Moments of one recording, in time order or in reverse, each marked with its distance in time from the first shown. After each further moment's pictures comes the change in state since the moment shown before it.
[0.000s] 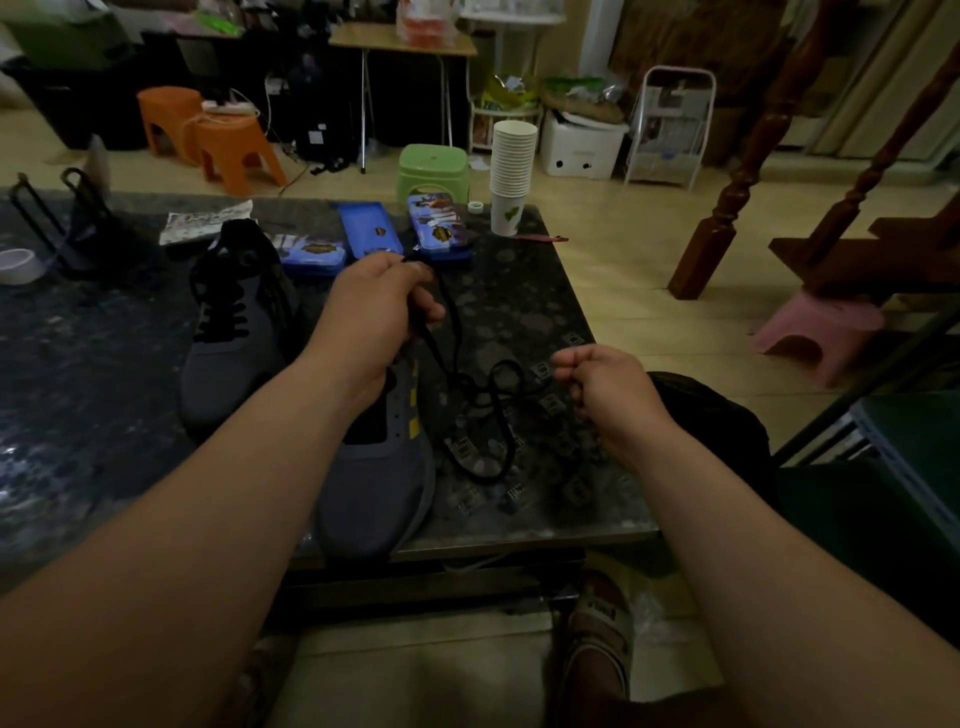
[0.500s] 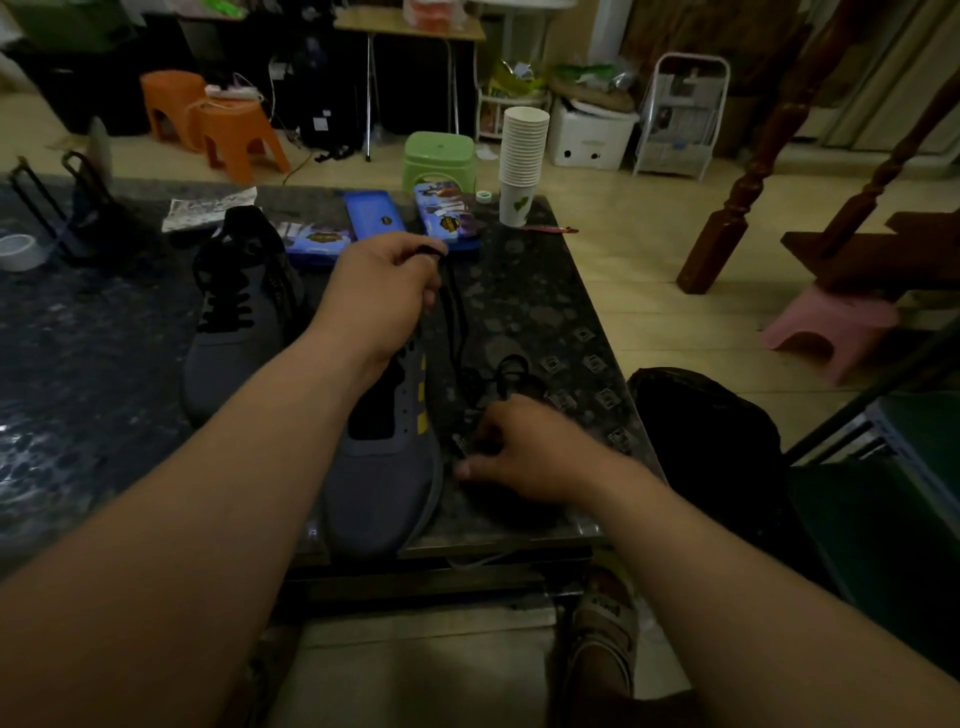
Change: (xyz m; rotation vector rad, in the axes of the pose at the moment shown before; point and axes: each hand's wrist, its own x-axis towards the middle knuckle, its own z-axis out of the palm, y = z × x) left_hand 0.017 -0.005 -0.009 0.272 -0.029 0.131; right_hand -0.025 0.021 0.047 -0.995 -0.491 -0.390
